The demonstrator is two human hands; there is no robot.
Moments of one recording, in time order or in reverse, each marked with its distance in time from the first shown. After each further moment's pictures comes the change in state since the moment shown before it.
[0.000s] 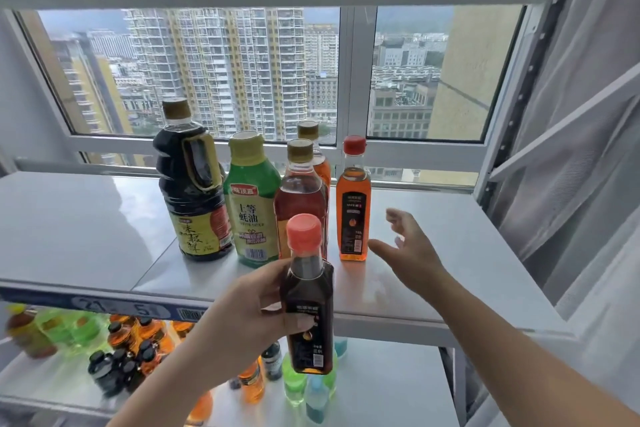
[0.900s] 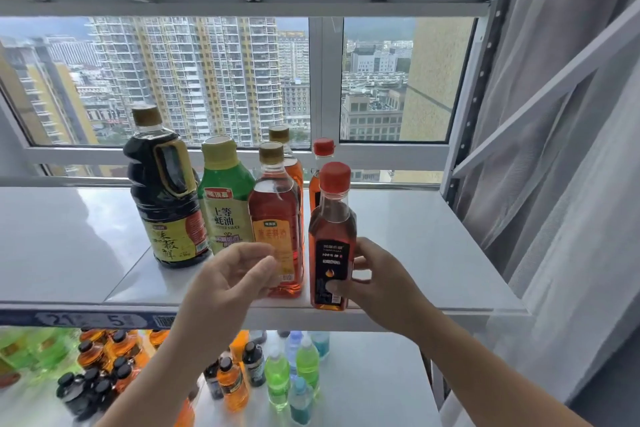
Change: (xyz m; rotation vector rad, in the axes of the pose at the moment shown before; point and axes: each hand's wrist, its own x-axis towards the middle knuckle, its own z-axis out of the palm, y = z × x) left_hand 0.006 0.007 0.010 -0.180 0.311 0.049; right_hand -0.074 -0.023 -0.008 0.106 -0.161 -0.122
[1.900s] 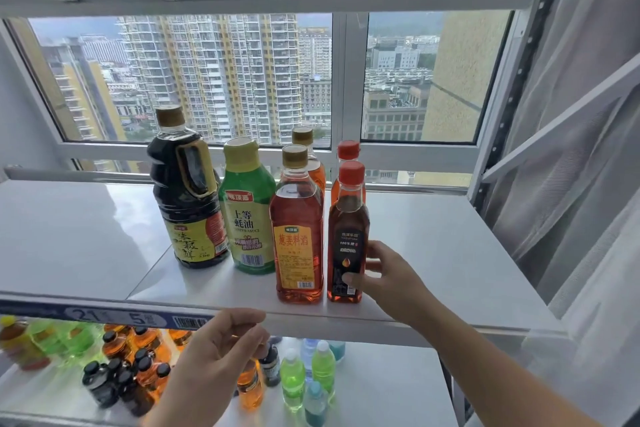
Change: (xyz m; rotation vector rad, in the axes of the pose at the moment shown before) left_hand -0.036 -0.058 -0.023 -0.006 0.053 -0.292; right_hand 0.044 0.026 0.011 0.010 -0.023 0.142
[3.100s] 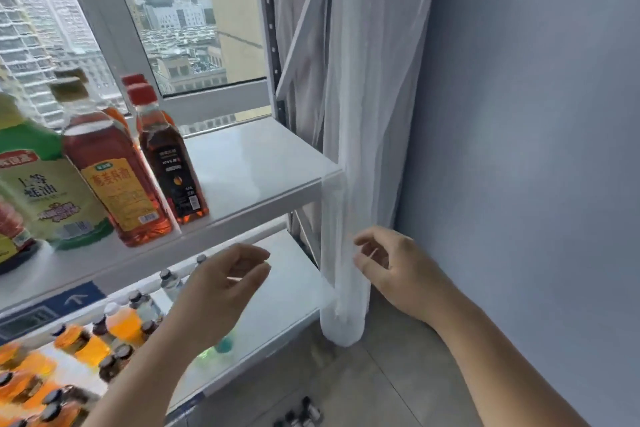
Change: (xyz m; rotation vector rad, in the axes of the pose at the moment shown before) left_hand -0.072 0.006 0.088 0.369 -0.638 0.446; right_hand -0.328 0.005 -0.024 -0.451 0.529 0.295
